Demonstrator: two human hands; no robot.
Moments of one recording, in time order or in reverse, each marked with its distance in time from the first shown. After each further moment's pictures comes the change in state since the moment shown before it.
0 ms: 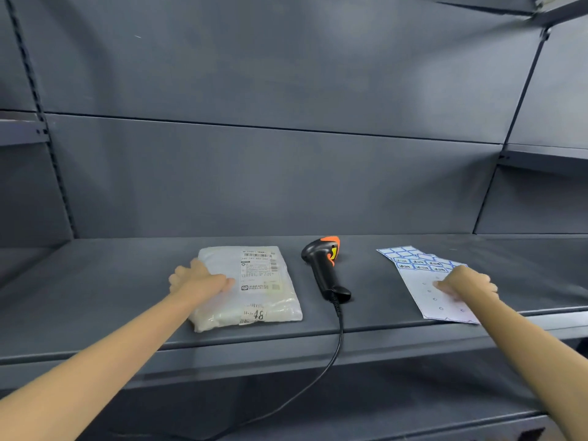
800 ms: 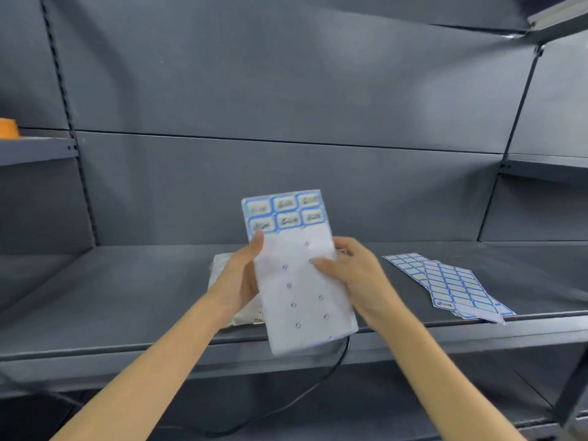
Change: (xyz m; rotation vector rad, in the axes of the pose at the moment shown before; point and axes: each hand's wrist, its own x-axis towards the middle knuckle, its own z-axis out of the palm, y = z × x) left_hand -0.065 0.030 -0.012 -1.231 -0.656 0.470; right_hand -0.238 -0.061 0.008 1.304 -0.585 -0.889
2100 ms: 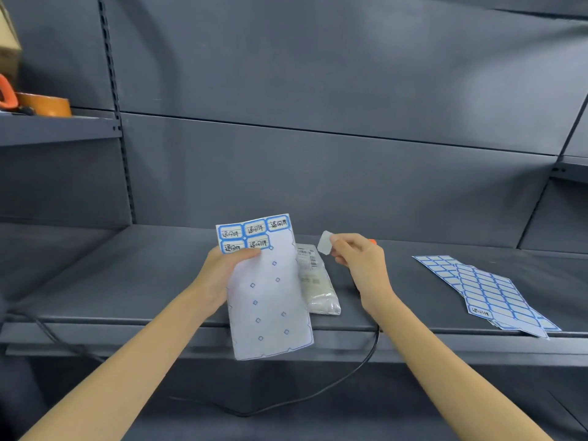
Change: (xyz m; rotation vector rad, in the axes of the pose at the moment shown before) left_hand -0.027 0.011 -0.063 0.223 0.398 0.024; right_hand 0.045 0.039 0.027 -0.178 0.129 -0.068
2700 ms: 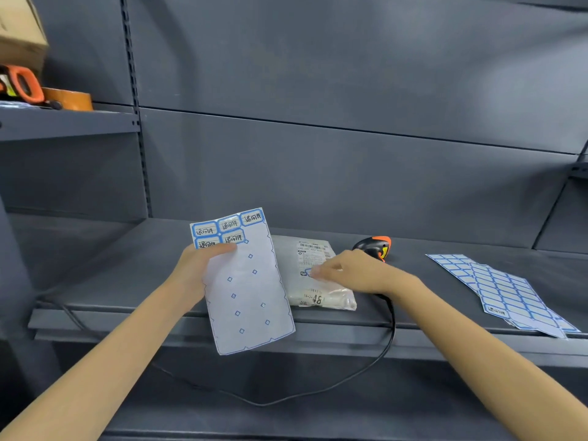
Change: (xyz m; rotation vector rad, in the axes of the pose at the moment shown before) left_hand -0.011 0.010 -0.056 -0.030 0.136 -0.033; right_hand 0.013 -0.003 0.008 -1.010 -0.717 -0.142
